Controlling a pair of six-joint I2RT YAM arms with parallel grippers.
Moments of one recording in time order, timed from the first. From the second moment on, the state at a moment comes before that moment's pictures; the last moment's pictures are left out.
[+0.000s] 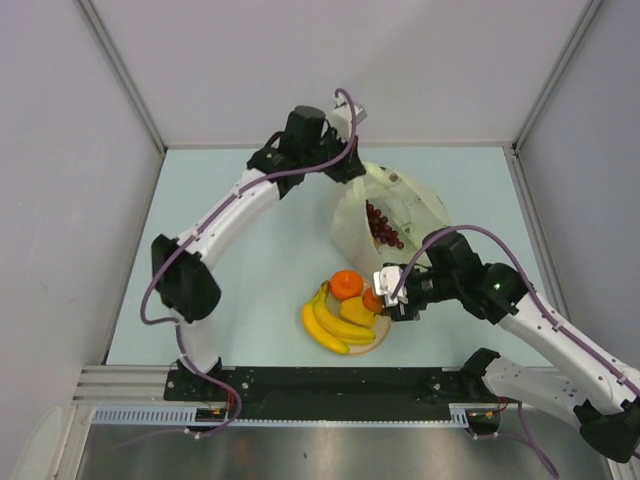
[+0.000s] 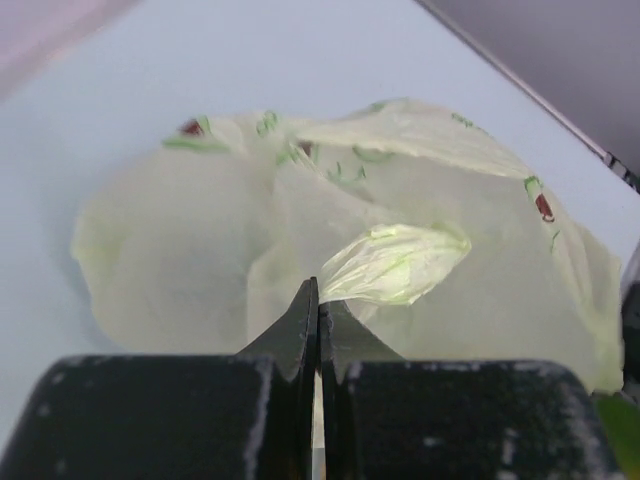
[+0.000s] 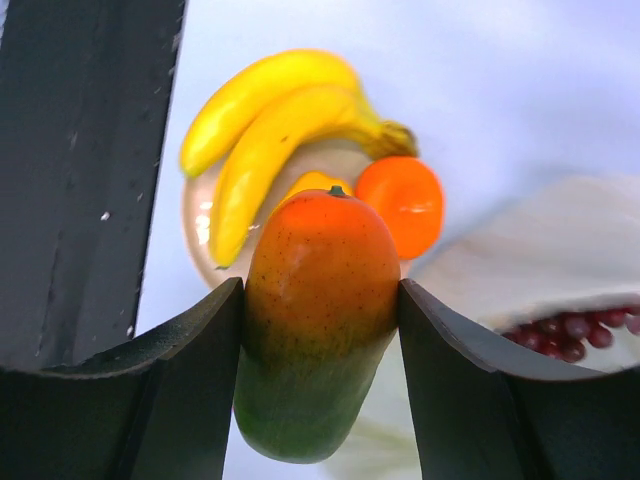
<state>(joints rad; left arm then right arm) -0.61 1.78 1.75 -0.46 0.39 -0.09 0.73 0.90 0.95 -0.75 -0.59 -0.83</state>
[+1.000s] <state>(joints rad) -0.53 1.66 1.72 -0.46 0.21 0.05 0.73 0.65 0.45 -0.83 -0.62 -1.80</state>
